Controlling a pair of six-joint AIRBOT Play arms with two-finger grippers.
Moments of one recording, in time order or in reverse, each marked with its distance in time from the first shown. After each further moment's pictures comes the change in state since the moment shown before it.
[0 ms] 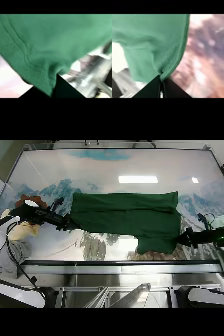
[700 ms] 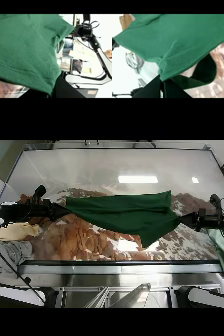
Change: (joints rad) left arm 0.164 0.044 0.007 -0.387 -0.264 0.115; right arm 0.000 0.072 0.110 0.332 0.130 -0.050
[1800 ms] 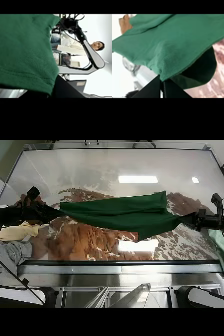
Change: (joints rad) left arm 0.087 0.035 -0.046 -0.008 -0.145 0.031; right arm 0.002 0.058 -0.033 -0.014 -0.042 -0.019
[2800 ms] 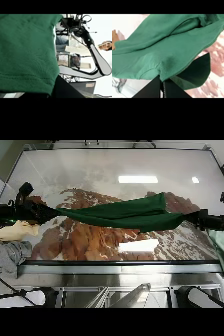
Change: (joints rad) left arm 0.002 0.178 -0.048 0.017 0.008 -0.061; right arm 0.000 0.159 -0.072 0.000 -0.138 0.000
